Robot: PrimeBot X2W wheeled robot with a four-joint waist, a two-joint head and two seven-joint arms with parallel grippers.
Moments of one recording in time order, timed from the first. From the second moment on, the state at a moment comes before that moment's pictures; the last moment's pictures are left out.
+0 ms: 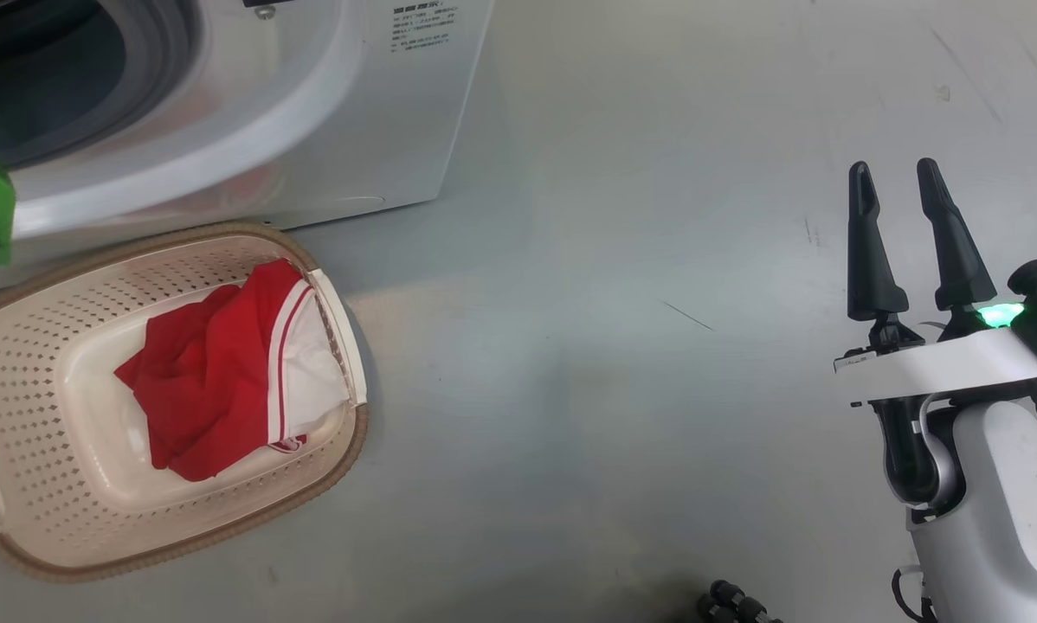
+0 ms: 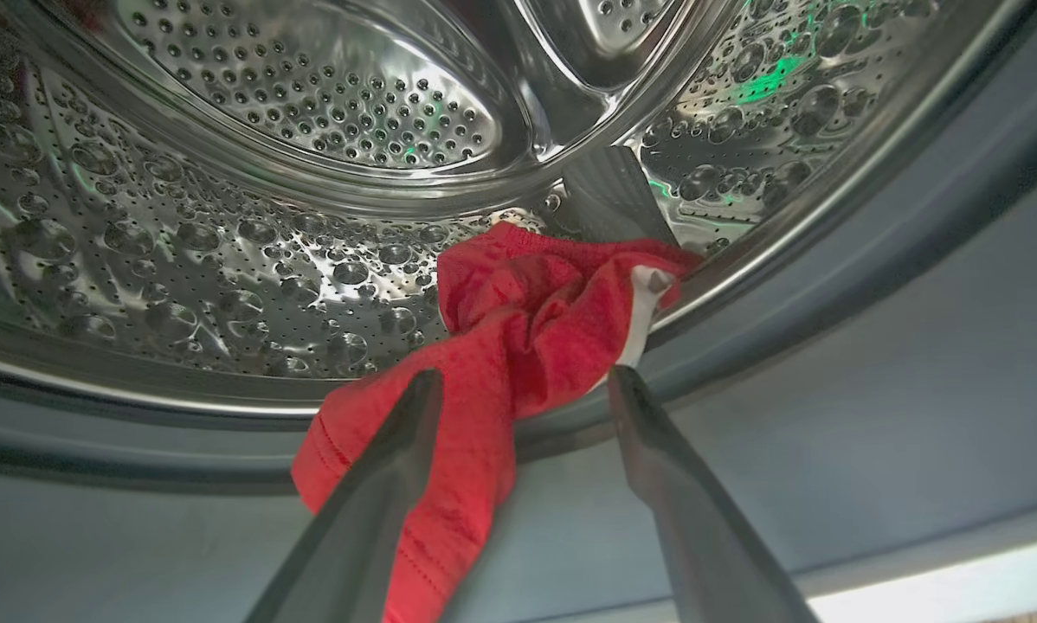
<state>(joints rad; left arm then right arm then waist) -0.72 0.34 -0.04 0.39 0.05 0.10 0.22 -0.28 -0.15 0.14 0.09 0.50 0.12 -0.25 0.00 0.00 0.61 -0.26</state>
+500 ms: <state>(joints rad) -0.80 0.36 -0.01 0.51 0.07 0.11 0.23 -0.30 -0.14 0.15 0.10 0.50 0.12 -0.25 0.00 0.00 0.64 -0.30</state>
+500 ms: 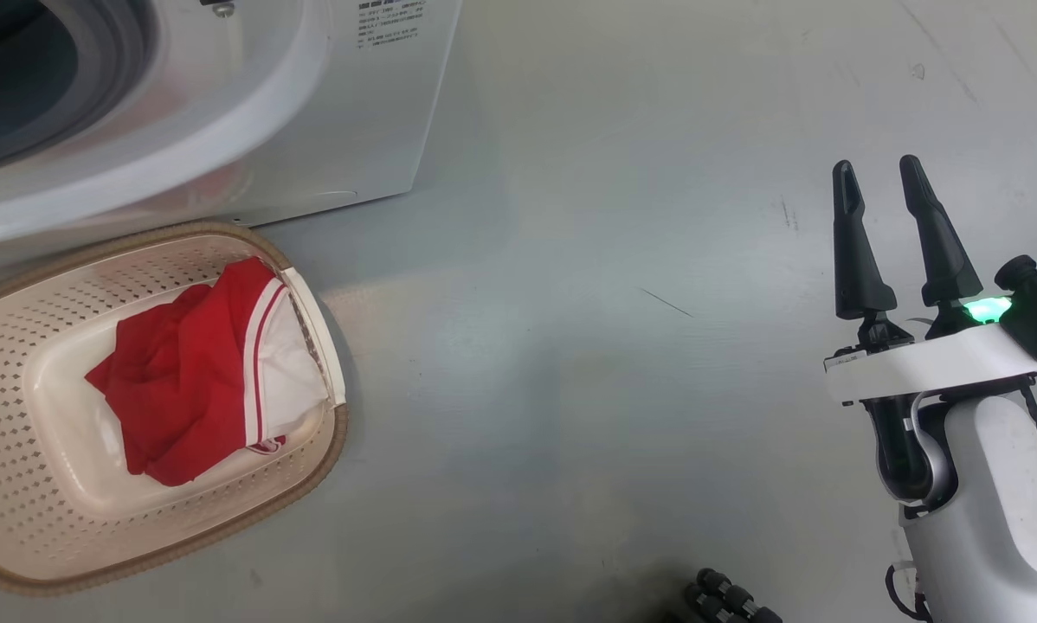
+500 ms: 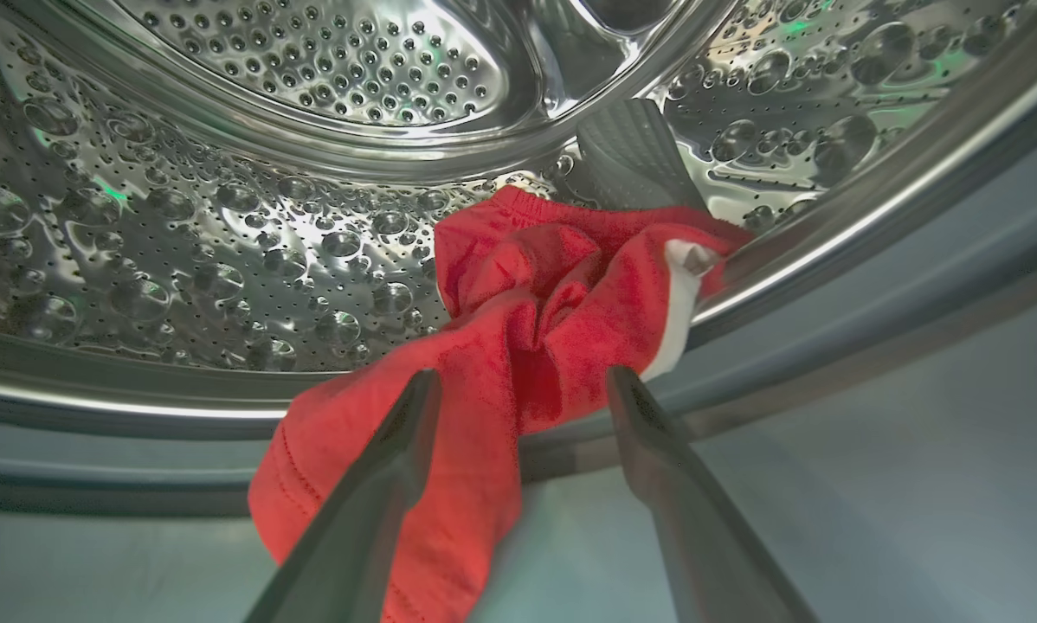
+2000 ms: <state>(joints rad) -0.88 0.23 0.03 0.74 0.00 0.09 -0.03 -0.31 -0.14 0.12 0.13 0.49 0.12 -0.25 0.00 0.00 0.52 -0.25</state>
